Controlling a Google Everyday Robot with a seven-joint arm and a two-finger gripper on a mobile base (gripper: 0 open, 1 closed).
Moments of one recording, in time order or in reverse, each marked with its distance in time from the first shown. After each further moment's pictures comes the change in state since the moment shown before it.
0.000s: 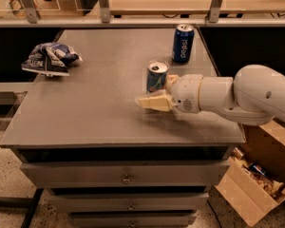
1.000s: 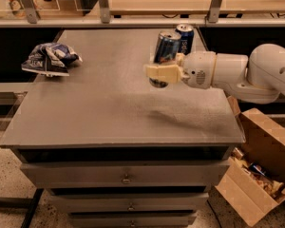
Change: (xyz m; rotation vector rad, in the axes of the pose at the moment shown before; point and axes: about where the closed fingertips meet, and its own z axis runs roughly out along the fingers) arm -0.062 -0.029 -0.017 -0.124 -0.190 0.147
